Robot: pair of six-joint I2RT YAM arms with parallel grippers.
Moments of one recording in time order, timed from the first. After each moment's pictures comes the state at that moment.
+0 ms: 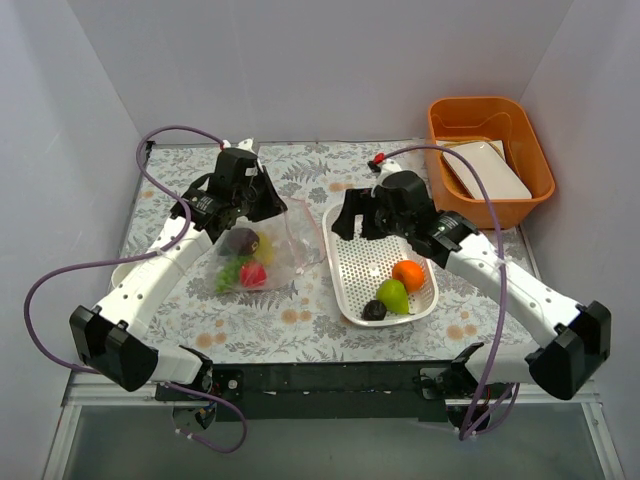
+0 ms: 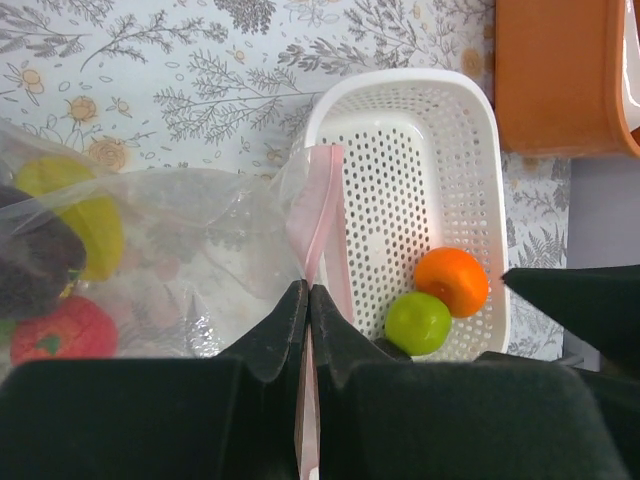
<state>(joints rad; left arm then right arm) -0.49 1.35 1.39 -0.68 0.00 -0.67 0.71 1.32 1.20 -0.43 -0.08 0.50</state>
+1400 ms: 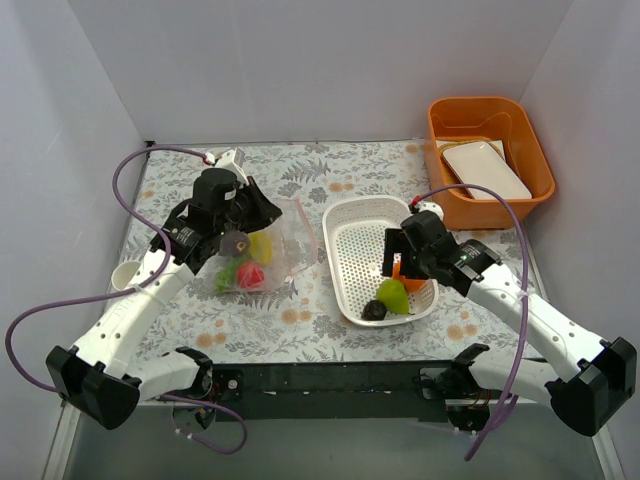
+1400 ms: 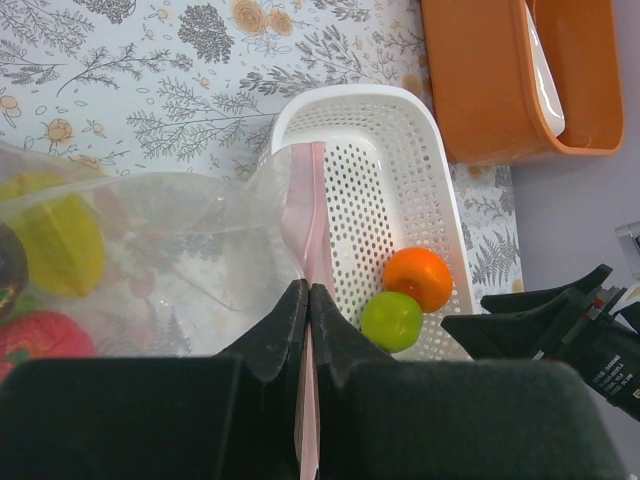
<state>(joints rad) -0.49 1.14 1.19 -0.53 0.04 -0.68 0.67 1.07 0.94 -0.79 0.22 0.59</state>
